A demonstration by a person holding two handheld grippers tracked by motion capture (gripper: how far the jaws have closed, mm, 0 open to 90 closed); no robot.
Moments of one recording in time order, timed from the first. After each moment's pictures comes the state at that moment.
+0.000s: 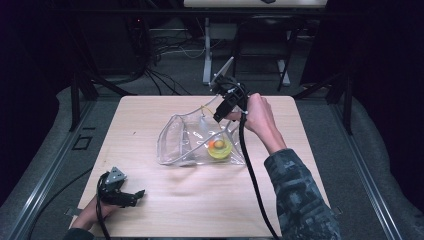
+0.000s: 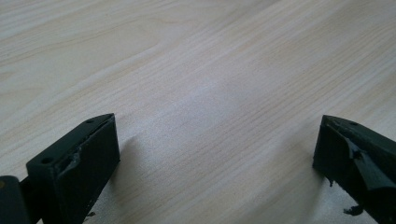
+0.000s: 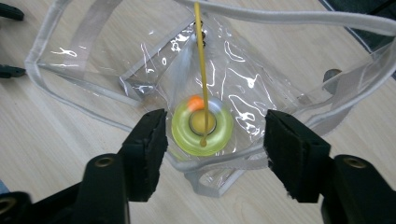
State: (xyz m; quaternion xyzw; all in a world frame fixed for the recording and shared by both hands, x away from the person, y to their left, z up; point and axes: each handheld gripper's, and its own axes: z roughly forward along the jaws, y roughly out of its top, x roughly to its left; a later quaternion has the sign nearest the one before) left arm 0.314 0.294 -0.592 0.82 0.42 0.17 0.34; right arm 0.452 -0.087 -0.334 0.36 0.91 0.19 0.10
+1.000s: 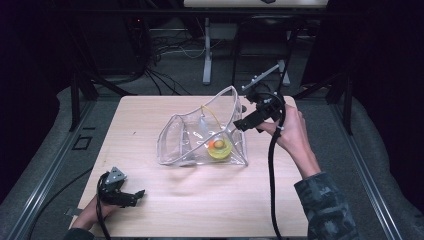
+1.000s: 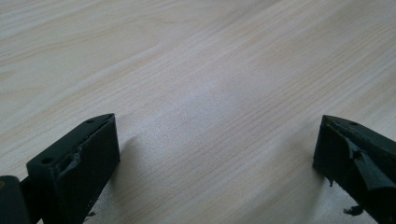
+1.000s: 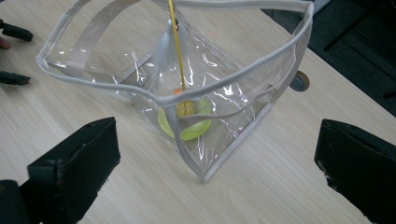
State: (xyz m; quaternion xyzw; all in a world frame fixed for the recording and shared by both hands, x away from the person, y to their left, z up) left arm 0.313 0.293 -0.593 0.82 0.42 0.18 0.34; right arm 0.395 -0.160 -0.319 0.37 0.87 0.27 0.16
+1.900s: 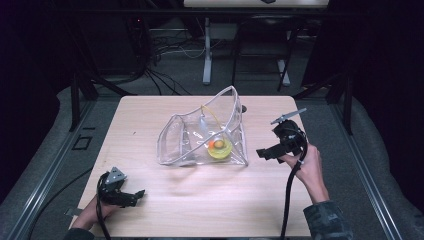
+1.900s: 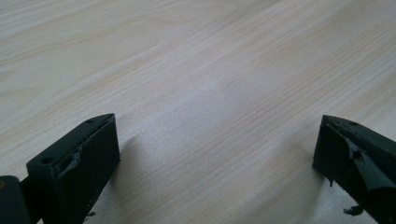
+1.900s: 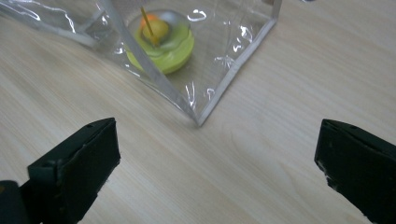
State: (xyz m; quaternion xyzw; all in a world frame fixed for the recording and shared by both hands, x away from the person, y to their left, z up) left arm 0.313 0.293 -0.592 0.82 0.42 0.18 0.34; right arm 0.374 -0.234 -0.422 0.44 0.84 0.28 0.12
